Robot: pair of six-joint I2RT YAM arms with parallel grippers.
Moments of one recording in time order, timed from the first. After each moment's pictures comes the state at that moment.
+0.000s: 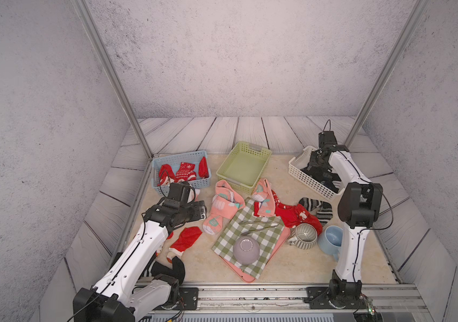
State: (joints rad) left arm -0.32 1.08 0.92 -0.78 0.07 -0.43; right arm -0.01 2.22 2.03 -0.80 0.18 0.20
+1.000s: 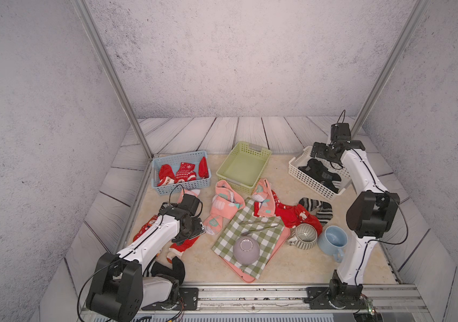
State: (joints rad) left arm -0.33 1.28 0.76 -0.86 -0.06 -0.75; right arm -0.01 1.97 1.96 -0.82 0.04 0.23
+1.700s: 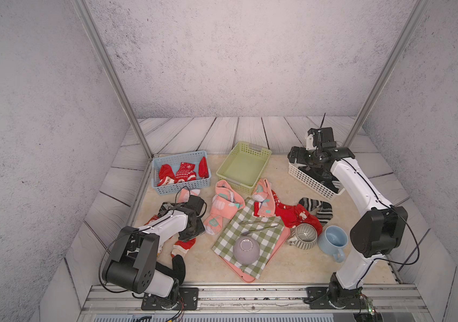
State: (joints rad) left arm -0.33 1.47 0.72 -0.63 -0.10 -0.76; right arm 0.18 1.76 1.76 -0.75 -0.10 0.28
